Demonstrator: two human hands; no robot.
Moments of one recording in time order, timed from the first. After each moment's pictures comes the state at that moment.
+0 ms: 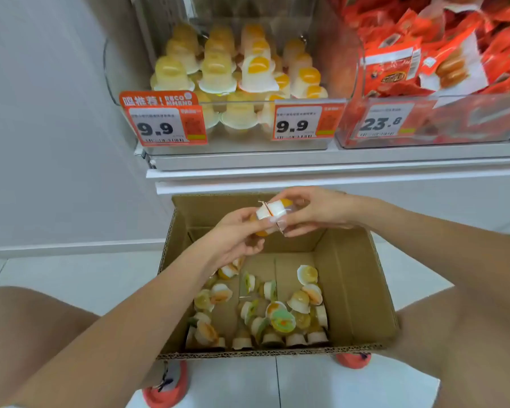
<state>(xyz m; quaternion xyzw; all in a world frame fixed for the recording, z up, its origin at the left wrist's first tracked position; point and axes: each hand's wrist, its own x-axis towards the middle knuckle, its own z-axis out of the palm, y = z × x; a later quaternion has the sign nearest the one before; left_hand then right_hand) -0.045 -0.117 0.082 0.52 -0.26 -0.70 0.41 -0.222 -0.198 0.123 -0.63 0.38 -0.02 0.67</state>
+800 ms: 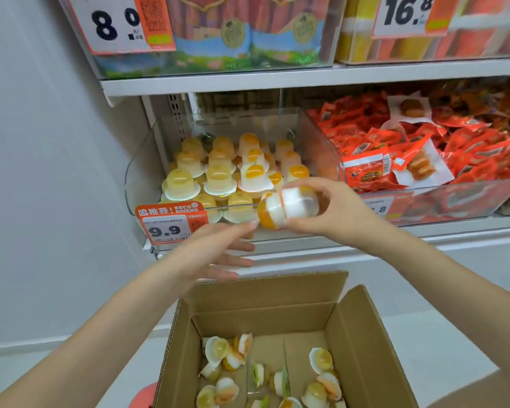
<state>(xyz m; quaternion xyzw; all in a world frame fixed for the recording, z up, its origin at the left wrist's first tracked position) -0.012 -0.141 0.235 0.64 -0.42 -0.55 0.32 -0.211 -0.216 0.243 -0.77 0.40 -0.31 0.38</state>
